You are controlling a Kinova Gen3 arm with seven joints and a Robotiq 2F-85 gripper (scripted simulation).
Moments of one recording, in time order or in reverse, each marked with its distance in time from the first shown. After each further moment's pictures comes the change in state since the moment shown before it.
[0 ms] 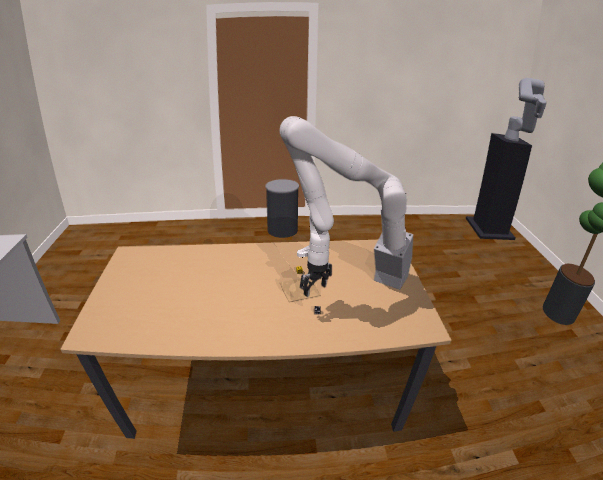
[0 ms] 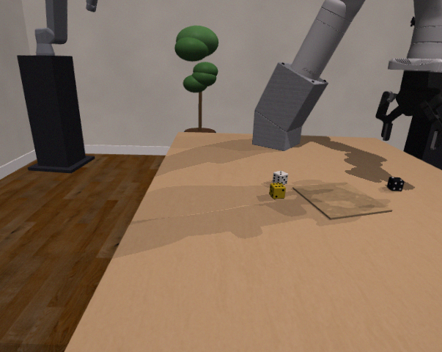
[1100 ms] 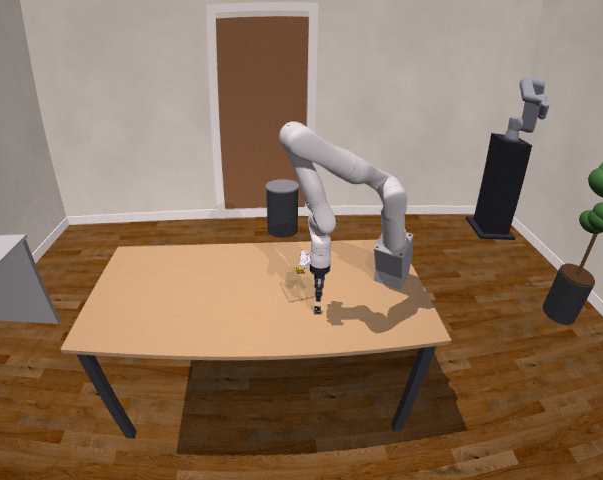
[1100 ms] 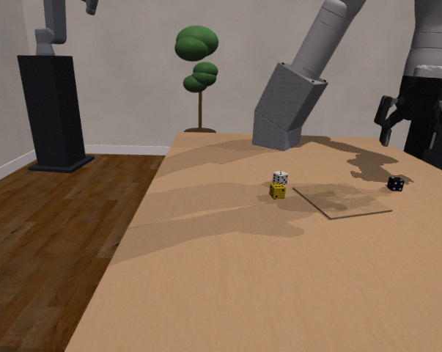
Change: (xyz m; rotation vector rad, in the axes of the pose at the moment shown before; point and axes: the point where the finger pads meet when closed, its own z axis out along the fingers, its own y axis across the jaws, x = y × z) arm -0.012 0.007 0.009 -0.016 -0.035 -0.749
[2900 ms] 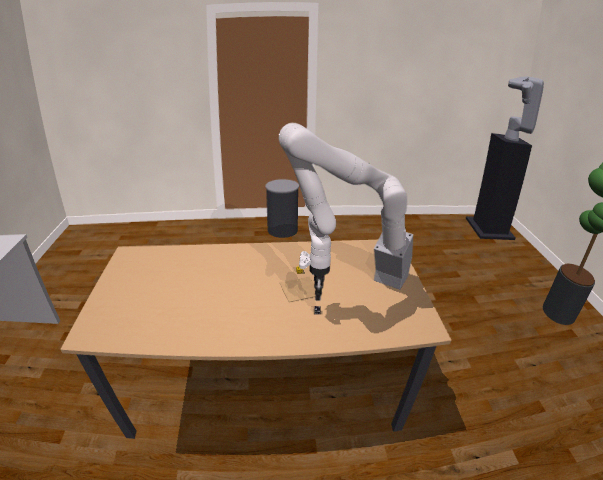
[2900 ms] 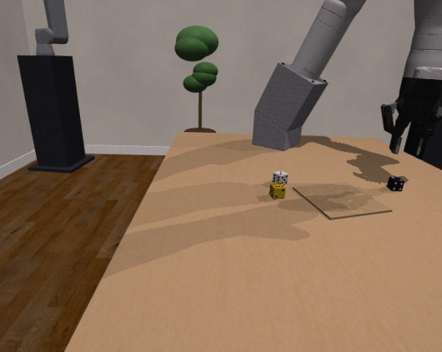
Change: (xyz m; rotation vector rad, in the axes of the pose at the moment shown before) arm 0.001 0.000 0.003 0.001 0.006 -0.001
